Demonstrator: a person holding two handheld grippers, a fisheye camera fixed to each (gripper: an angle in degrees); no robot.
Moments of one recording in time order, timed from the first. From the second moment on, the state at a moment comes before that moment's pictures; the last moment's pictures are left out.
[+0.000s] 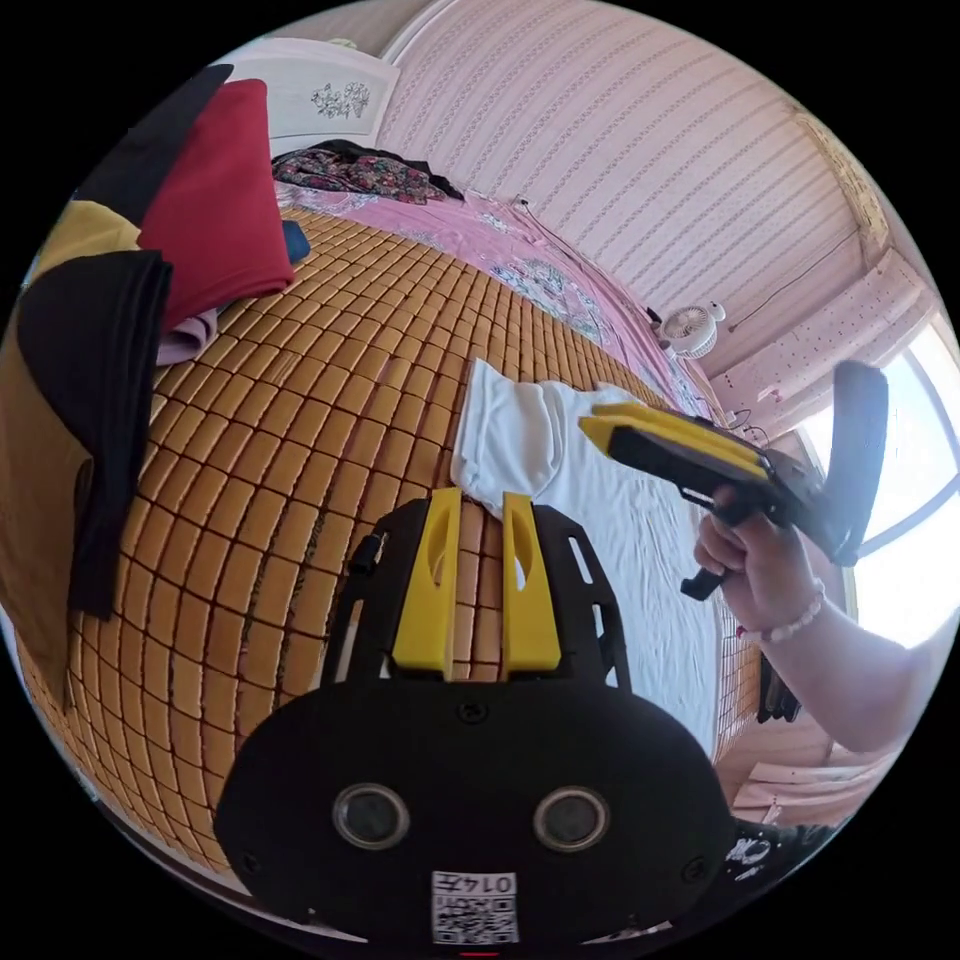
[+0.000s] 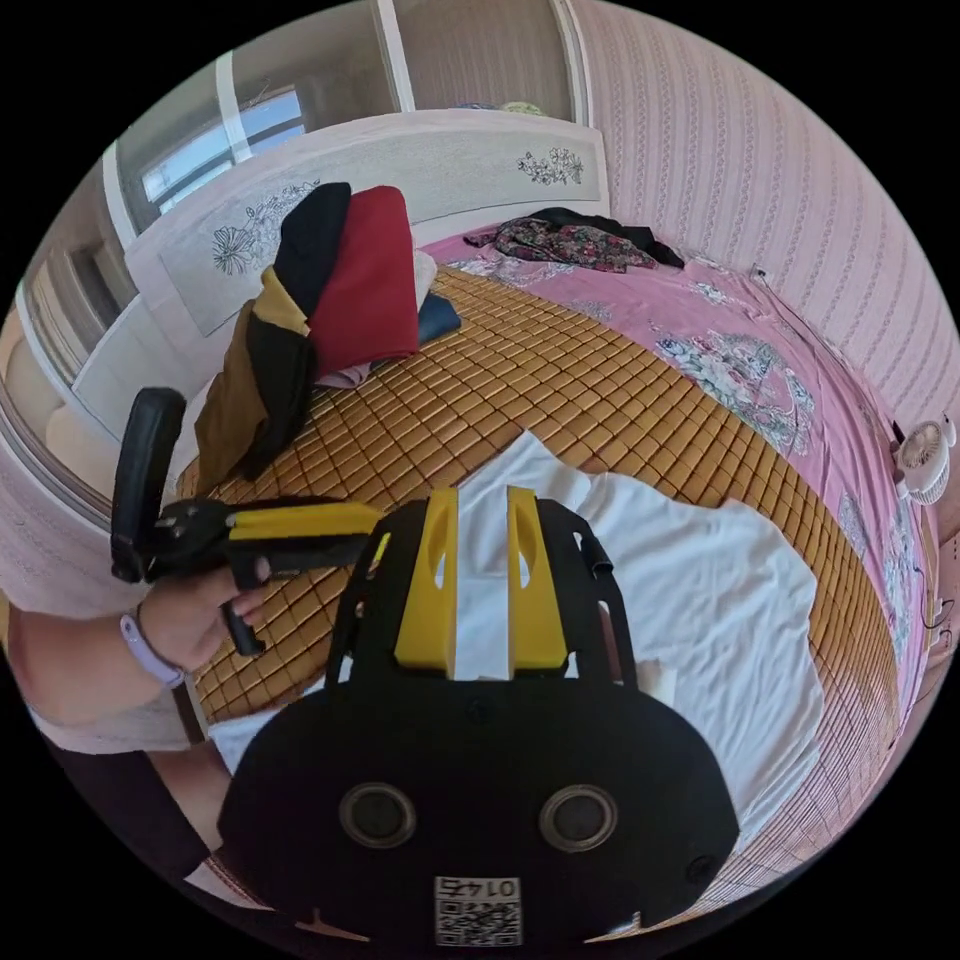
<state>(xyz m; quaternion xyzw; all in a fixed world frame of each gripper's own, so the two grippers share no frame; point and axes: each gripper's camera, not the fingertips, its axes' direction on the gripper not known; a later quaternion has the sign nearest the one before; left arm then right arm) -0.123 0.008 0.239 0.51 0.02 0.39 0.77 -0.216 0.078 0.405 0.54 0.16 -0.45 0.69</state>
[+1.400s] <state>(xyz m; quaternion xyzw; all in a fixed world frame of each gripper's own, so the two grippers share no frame) 0.051 0.129 0.211 0.46 -0.17 0.45 0.74 0.108 0.108 0.329 0.56 0.05 -0.10 0.82</state>
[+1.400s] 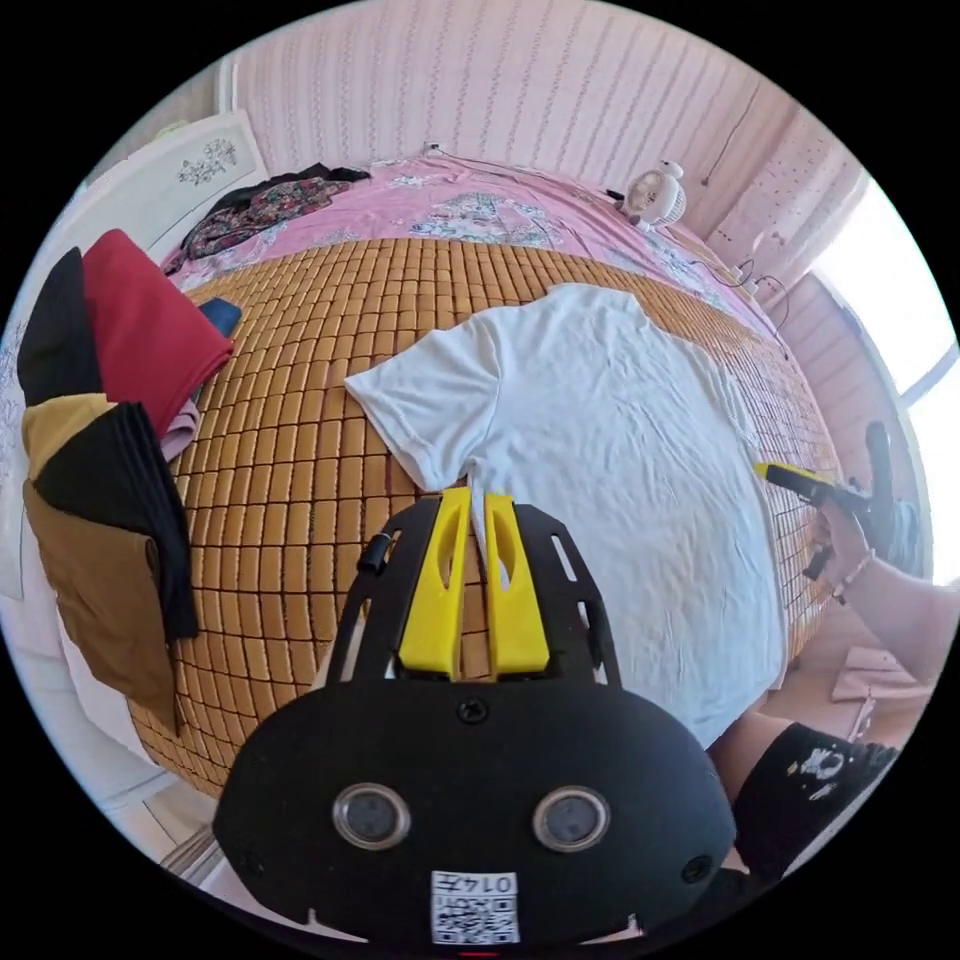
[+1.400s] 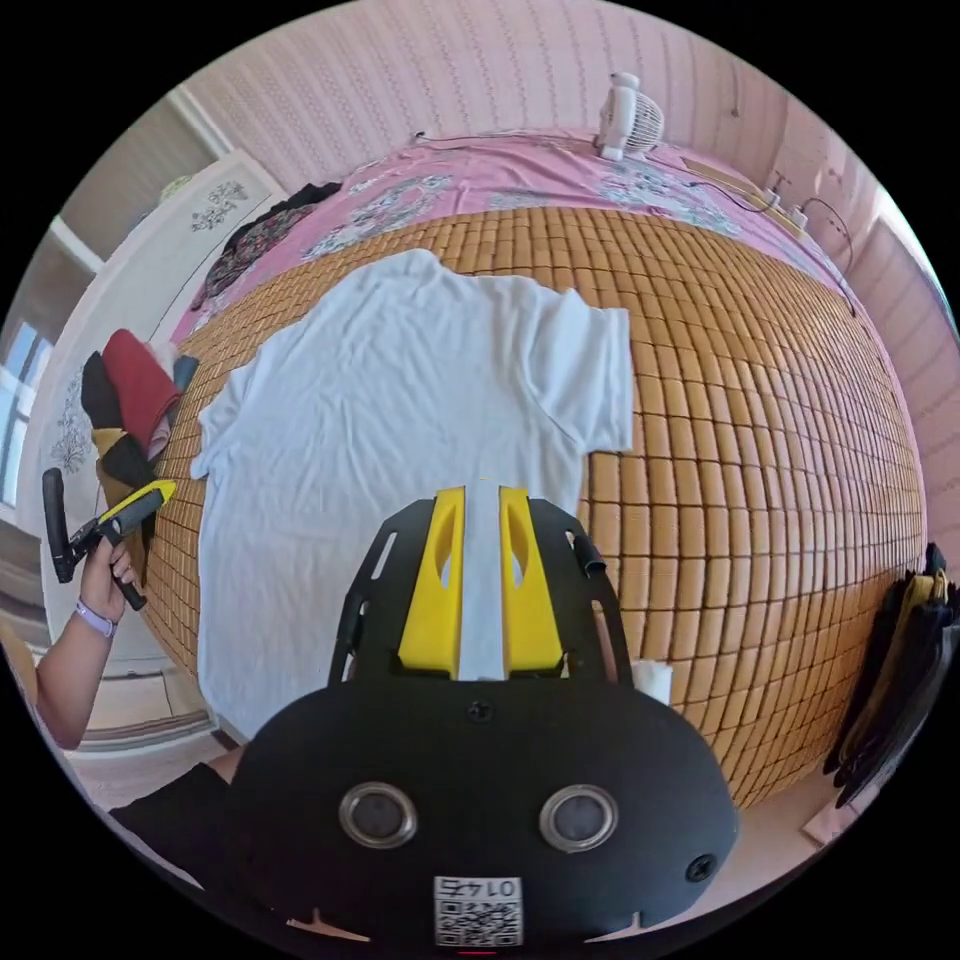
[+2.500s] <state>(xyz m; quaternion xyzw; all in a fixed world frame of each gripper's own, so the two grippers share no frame) 0.482 0.166 0.451 0.26 -0.23 0.74 0.57 0.193 0.124 0.320 0.60 -0.04 -0.03 0.80</state>
